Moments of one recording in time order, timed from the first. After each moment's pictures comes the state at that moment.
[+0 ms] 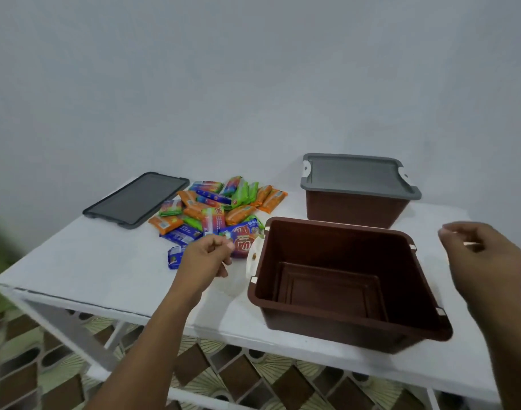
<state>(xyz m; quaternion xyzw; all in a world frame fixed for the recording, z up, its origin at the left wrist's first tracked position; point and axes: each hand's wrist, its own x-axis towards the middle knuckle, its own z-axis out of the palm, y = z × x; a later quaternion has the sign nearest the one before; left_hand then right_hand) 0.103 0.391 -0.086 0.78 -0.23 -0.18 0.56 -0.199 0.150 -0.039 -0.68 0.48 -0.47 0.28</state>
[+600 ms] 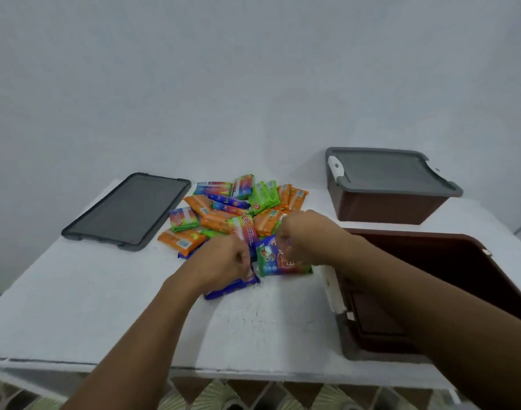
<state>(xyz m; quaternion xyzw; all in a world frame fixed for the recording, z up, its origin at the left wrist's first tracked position) 0.266 0.391 -0.088 0.80 -0.55 -0.17 0.17 0.120 0.247 -0.042 -0.98 0.20 0.04 0.01</state>
